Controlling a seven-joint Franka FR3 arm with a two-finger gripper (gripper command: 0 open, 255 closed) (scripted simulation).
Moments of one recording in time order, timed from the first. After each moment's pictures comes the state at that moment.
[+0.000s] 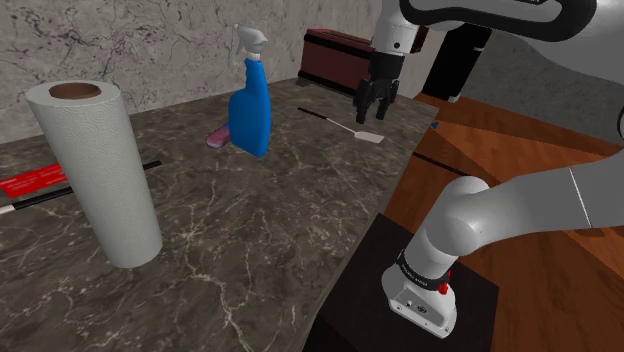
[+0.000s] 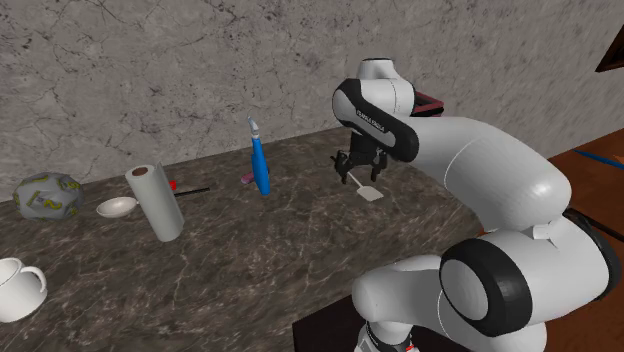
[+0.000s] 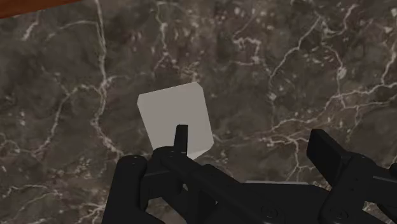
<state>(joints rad) 0.00 -0.76 -0.07 -2.32 0.01 1.48 0.09</state>
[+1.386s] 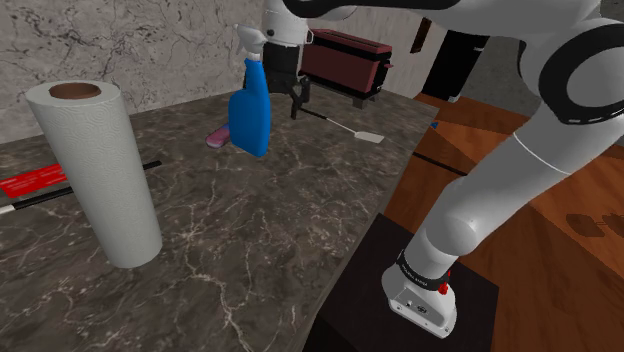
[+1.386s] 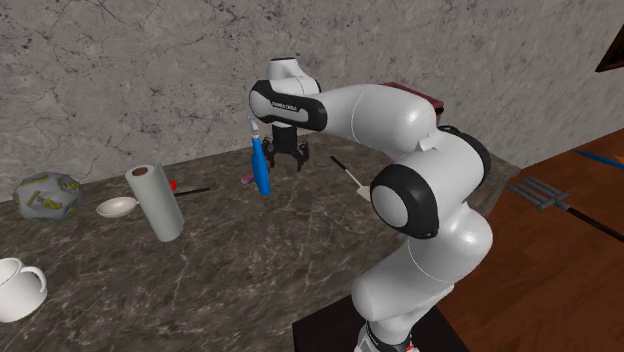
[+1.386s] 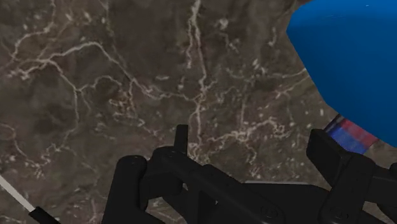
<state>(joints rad) -0.01 -0.24 0.30 -1.95 0.12 1.69 0.81</state>
